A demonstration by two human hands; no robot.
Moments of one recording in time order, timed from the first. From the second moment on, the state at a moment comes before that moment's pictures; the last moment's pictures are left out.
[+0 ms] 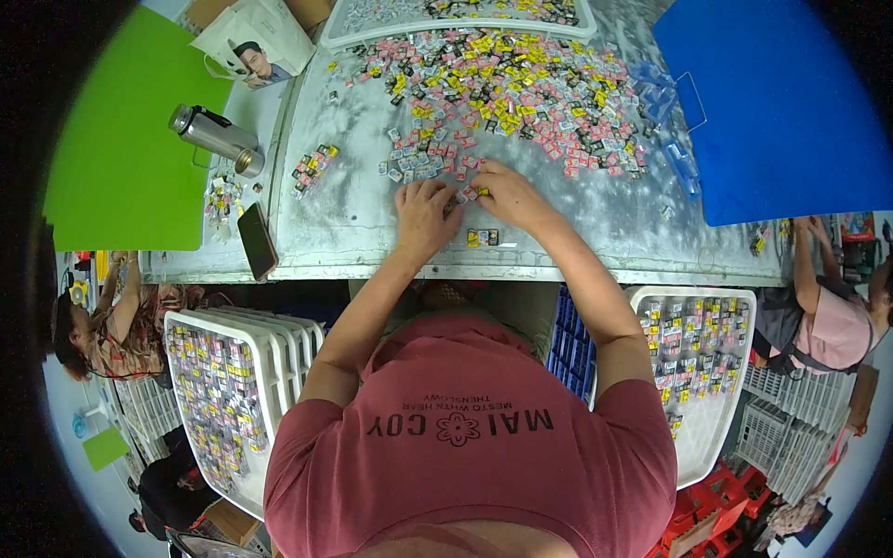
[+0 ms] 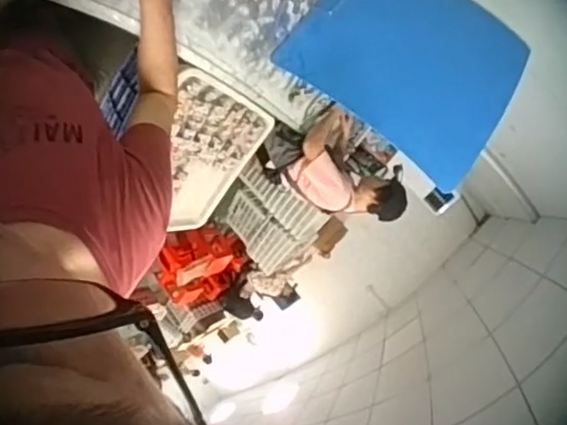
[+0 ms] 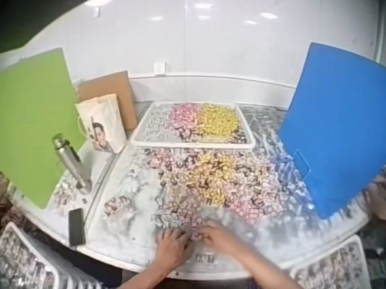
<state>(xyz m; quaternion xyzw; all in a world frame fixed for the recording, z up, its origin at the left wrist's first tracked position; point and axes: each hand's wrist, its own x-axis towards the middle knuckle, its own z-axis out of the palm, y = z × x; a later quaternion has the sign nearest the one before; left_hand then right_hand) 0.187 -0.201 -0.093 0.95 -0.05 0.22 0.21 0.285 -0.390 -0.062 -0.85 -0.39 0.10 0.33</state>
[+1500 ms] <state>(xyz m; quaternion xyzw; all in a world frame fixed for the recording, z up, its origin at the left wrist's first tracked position) 0.181 -0.190 -0.090 0.94 -0.08 0.24 0.25 0.330 -0.424 -0.089 -0.89 -0.28 -0.12 0.33</state>
